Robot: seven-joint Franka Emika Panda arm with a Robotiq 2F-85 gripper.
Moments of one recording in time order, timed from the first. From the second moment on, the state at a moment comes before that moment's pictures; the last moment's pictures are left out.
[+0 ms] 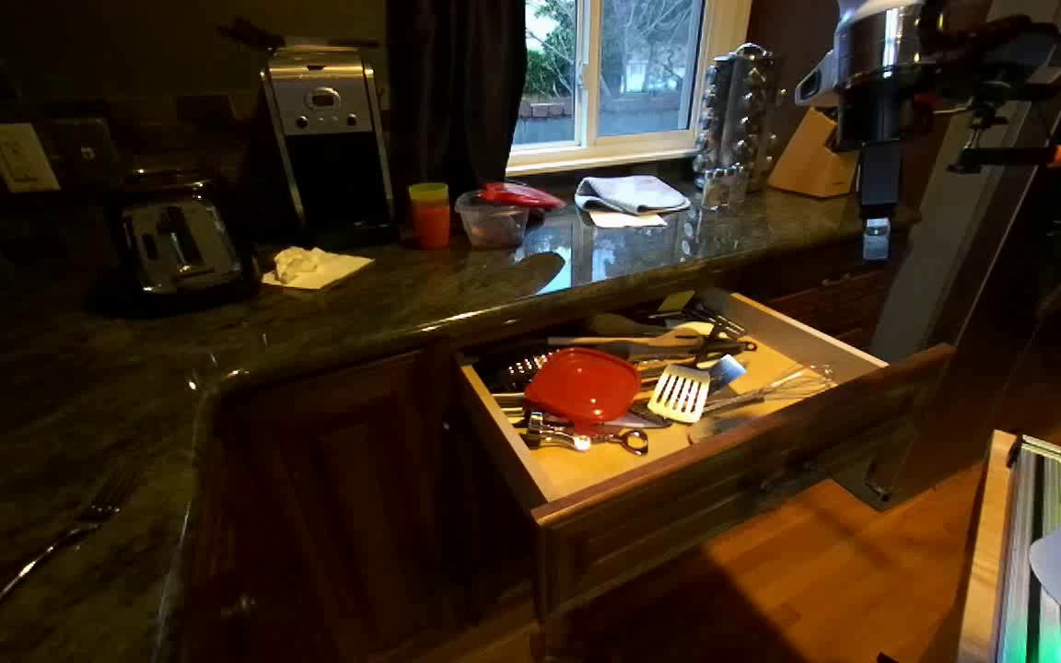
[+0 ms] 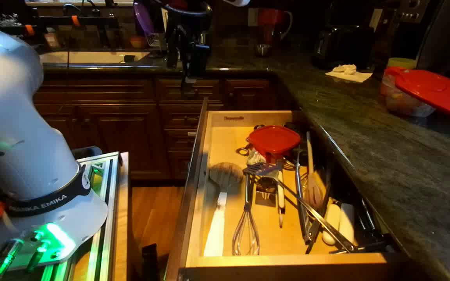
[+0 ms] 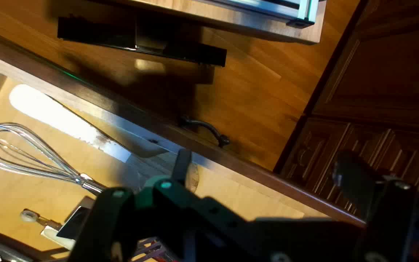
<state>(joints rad) 0.08 -0.68 -0.12 -2.61 0.14 1.70 -0.22</state>
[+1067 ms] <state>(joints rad) 0.24 -0.72 0.12 -2.76 0.15 1.78 -0.27</state>
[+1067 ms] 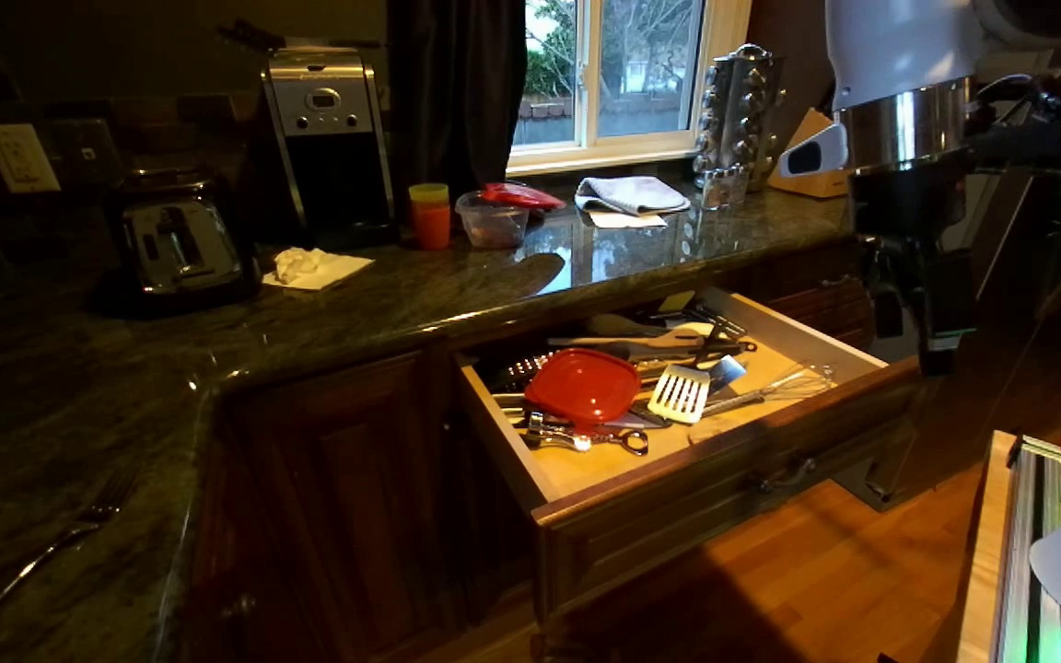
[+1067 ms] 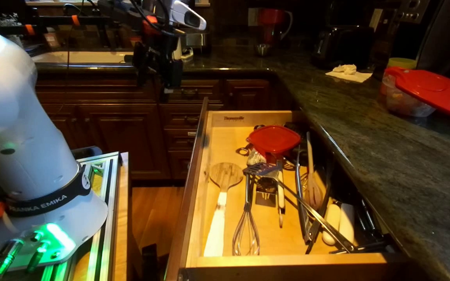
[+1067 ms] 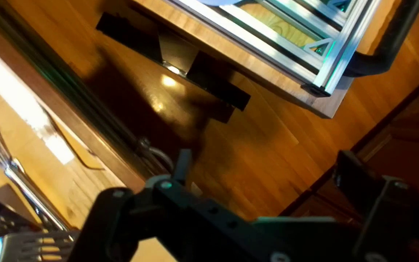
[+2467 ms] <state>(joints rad) 0.42 -0.41 0.29 -2.76 -0.11 2.41 -0.36</state>
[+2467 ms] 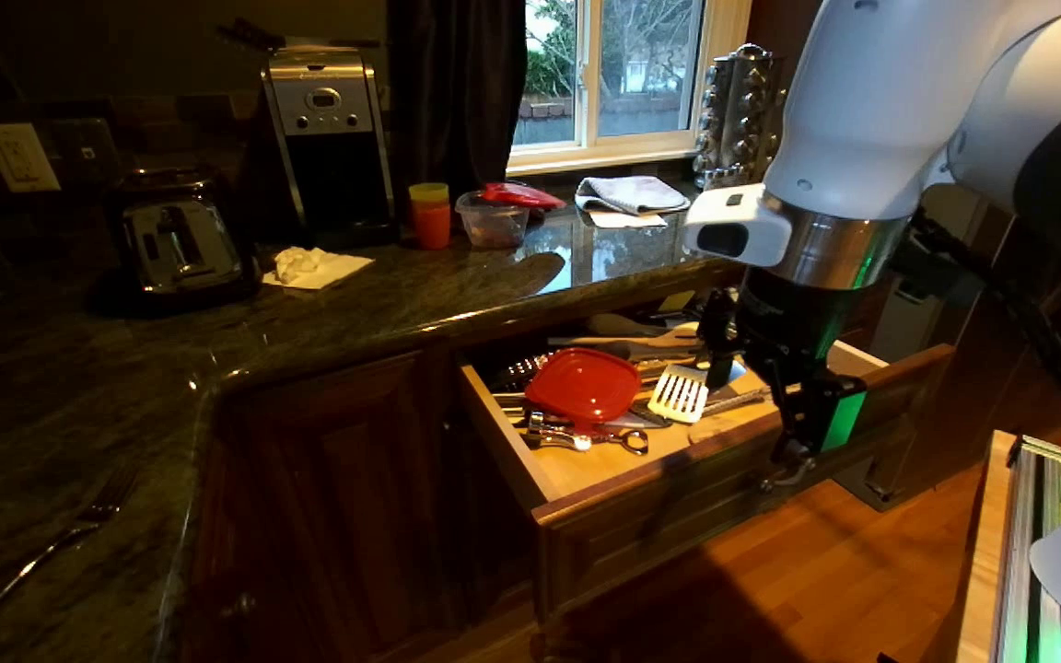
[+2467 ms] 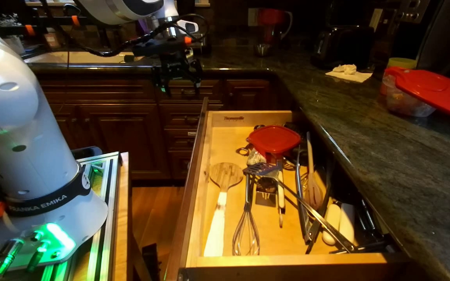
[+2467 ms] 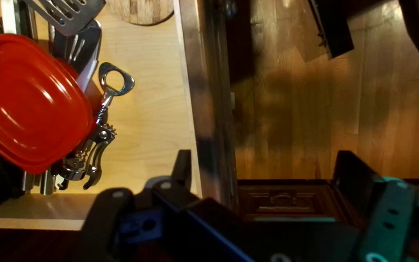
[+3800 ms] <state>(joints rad) 0.24 -0.13 0.31 -2.72 -0.67 2.68 -0.05</state>
